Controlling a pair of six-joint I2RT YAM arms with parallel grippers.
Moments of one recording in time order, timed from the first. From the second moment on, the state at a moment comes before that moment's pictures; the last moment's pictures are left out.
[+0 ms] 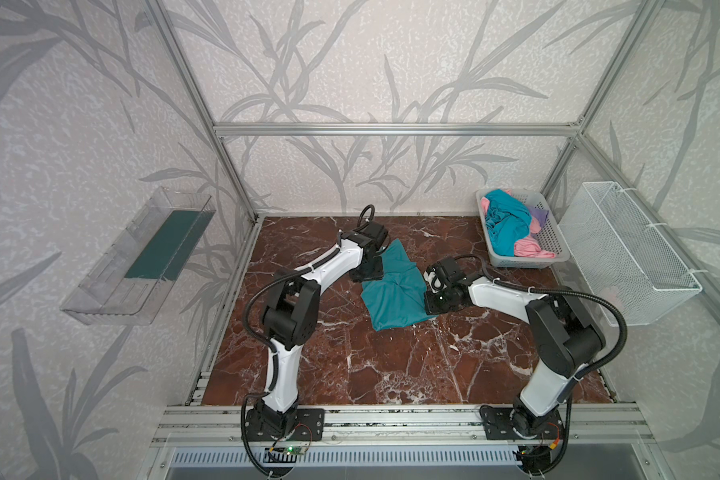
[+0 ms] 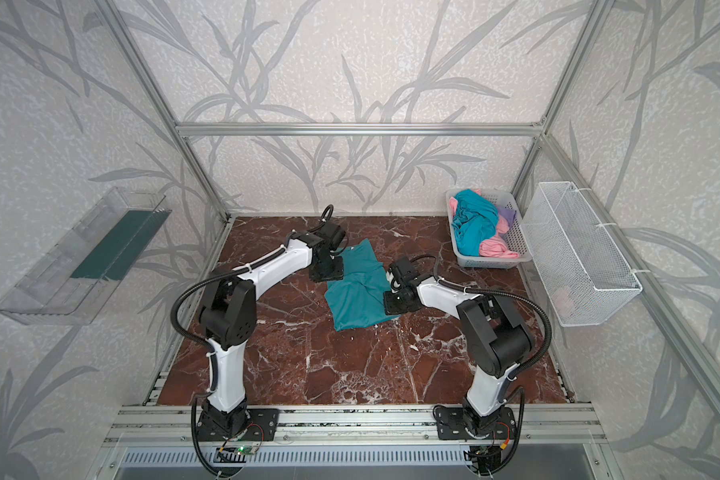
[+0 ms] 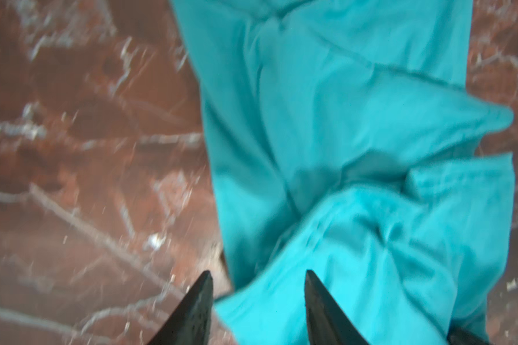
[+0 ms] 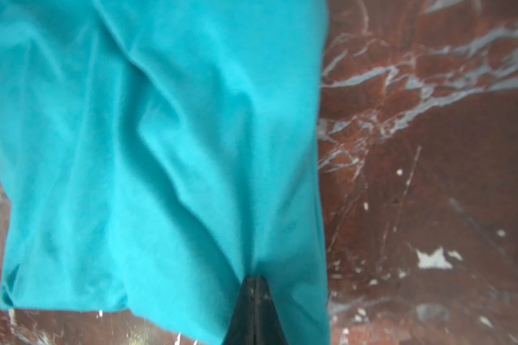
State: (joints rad) left arm -0.50 1.98 1.58 -0.89 -0.08 -0.60; right arm 0.53 1.74 1.02 -0.44 -0.20 0.33
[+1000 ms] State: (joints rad) left arm -0.45 2.02 1.52 -0.70 0.04 -0.65; right arm 0.81 1.83 1.03 -0.23 -0.32 0.32
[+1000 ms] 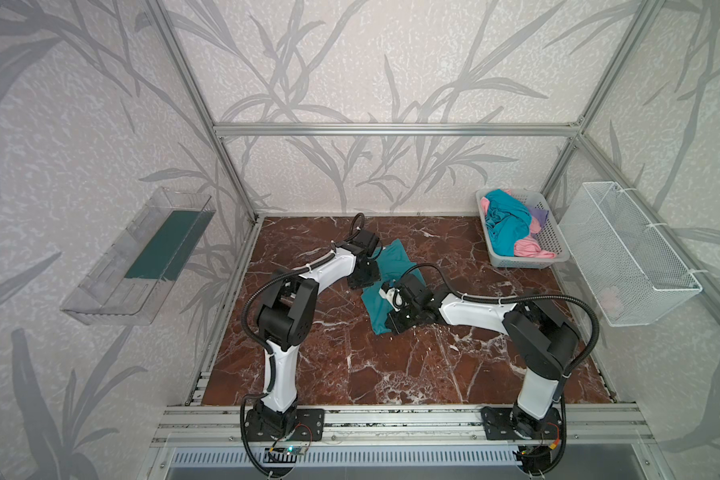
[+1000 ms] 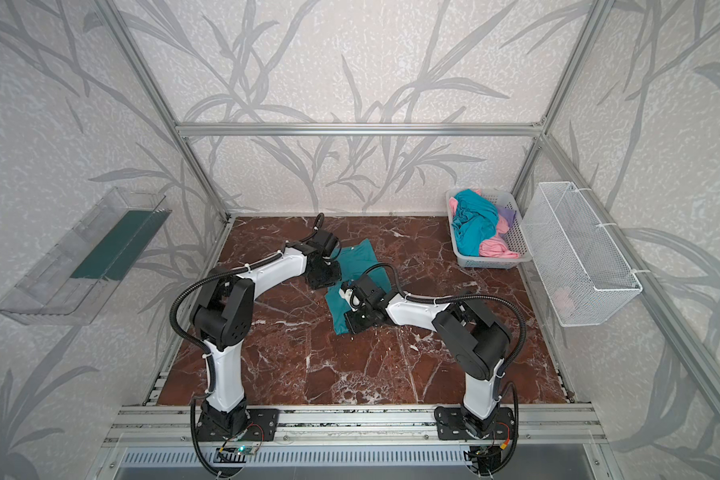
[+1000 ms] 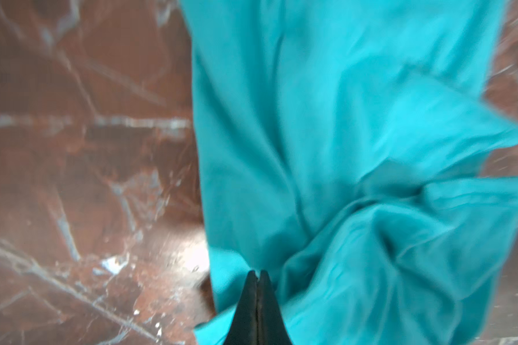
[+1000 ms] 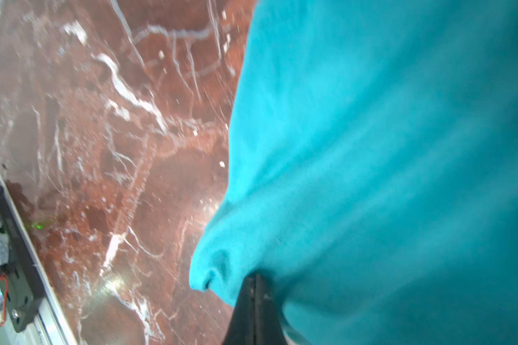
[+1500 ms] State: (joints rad) left arm -0.44 1.88 1.32 -0.69 0.05 -0.66; right arm 0.81 1.85 1.03 -0.22 -0.34 0.32
